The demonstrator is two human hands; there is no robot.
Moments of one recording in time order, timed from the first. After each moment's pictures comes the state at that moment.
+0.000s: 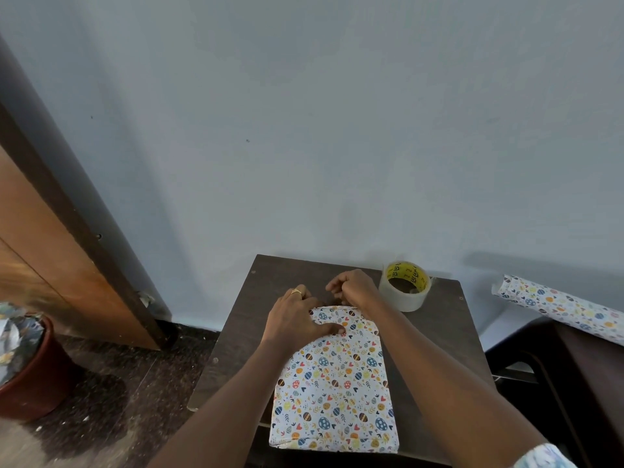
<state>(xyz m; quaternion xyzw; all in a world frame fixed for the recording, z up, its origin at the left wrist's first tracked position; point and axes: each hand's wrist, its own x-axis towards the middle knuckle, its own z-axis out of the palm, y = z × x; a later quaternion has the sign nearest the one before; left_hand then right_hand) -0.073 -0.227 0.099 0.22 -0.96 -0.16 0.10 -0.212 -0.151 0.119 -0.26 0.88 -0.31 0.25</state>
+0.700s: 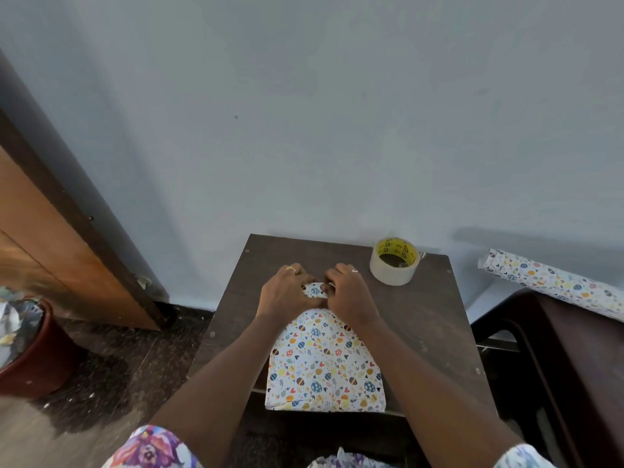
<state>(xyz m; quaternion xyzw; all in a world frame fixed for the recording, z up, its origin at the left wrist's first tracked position) -0.072 -0.225 0.101 0.22 -0.95 -0.18 0.09 -0.168 -0.114 0.084 -0.46 0.84 -0.28 -0.04</state>
